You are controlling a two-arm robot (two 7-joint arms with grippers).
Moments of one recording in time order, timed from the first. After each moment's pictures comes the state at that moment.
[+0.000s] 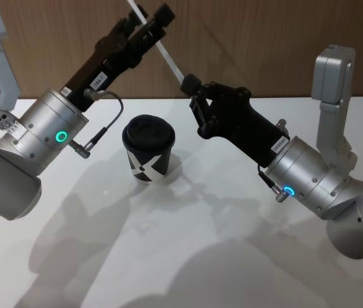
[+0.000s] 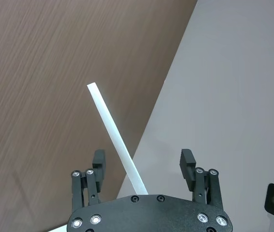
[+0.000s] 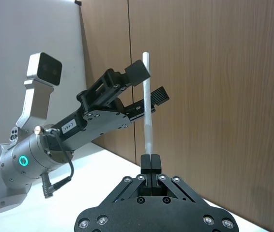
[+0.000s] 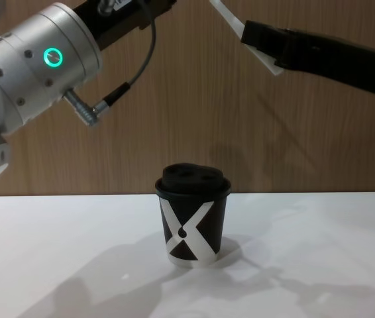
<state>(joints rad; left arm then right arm) -0.42 0.23 0.36 -1.52 -1.02 0.02 -0.58 0.18 0.27 -0.28 -1.75 0.45 0.06 0.53</state>
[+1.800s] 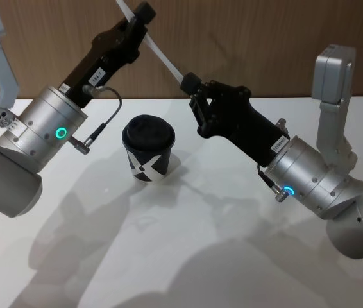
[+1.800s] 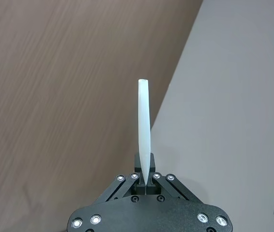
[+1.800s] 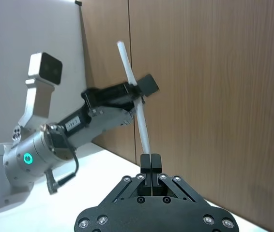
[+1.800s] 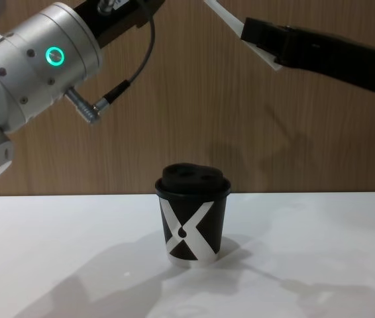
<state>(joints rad) -0.44 0.26 0.40 -1.50 -1.05 -0.03 -0.56 0.18 0.27 -0.28 -1.75 0.45 0.06 0.53</state>
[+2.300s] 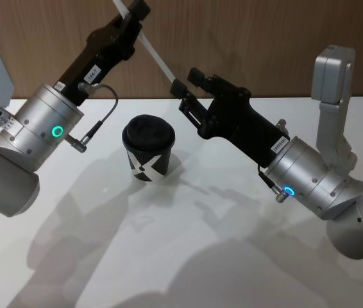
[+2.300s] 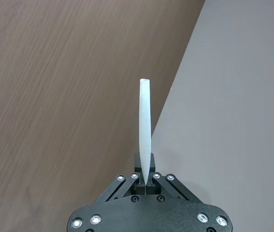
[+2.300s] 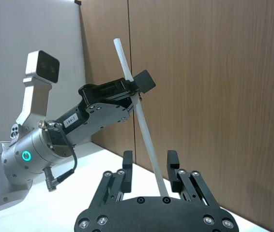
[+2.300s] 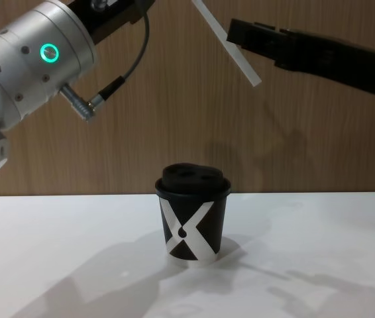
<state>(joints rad) -0.44 0.27 0.40 -1.51 -1.06 -0.04 -0.55 0.18 0.27 -0.28 -1.75 0.45 0.06 0.53</state>
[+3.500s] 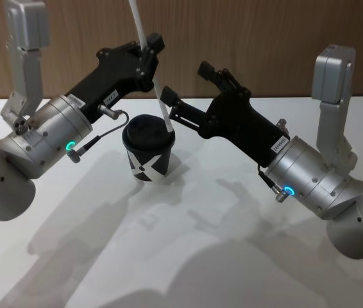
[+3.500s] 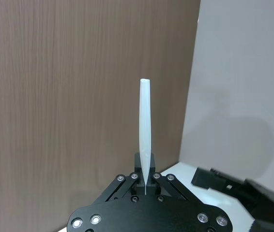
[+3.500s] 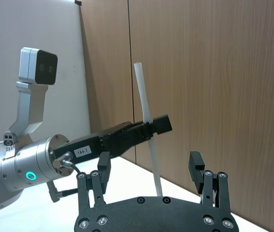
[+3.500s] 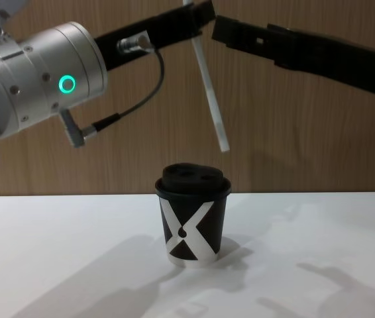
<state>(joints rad) -0.46 0.36 0.50 -1.56 -0.73 -0.06 -0.37 0.18 0.27 -0.28 -1.75 0.45 0.06 0.53</state>
